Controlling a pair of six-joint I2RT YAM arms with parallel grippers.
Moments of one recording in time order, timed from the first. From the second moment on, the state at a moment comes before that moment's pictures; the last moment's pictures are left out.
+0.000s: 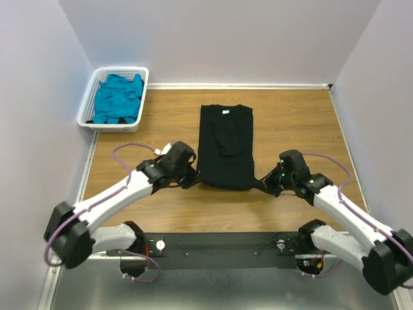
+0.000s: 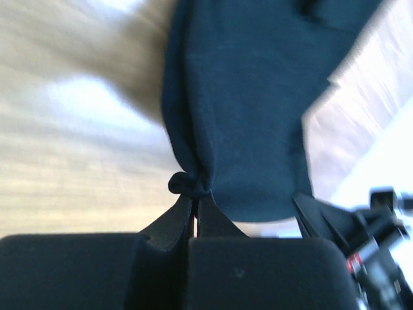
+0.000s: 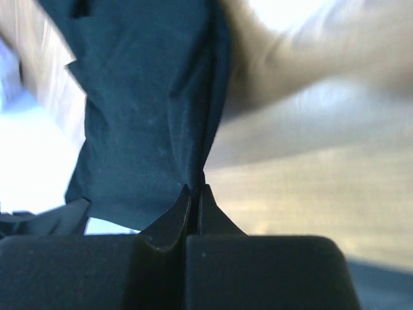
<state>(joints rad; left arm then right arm) -0.74 1.23 0.84 -0.58 -0.06 -1.42 0.45 1.00 0.53 -0.44 -0.16 1.28</state>
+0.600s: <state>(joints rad) -0.70 0.96 0.82 -0.61 0.00 -1.37 0.46 1.01 0.89 -0.80 -0.18 1.17</state>
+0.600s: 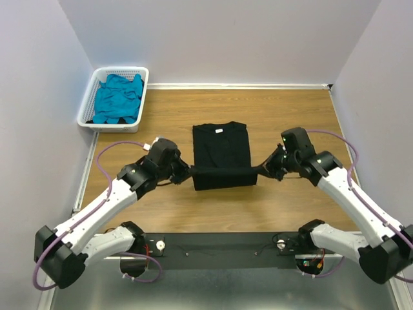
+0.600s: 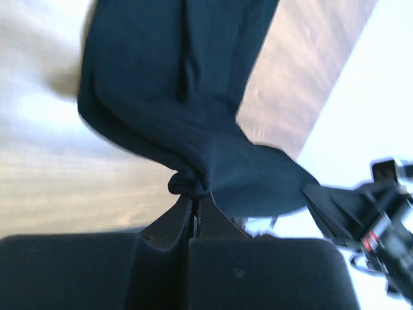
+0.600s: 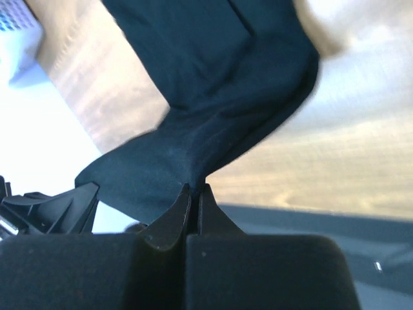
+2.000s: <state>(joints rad) -0.27 1.88 1.13 -0.02 0.30 -0.95 0.22 2.01 1.43 -0.35 -0.34 0.81</state>
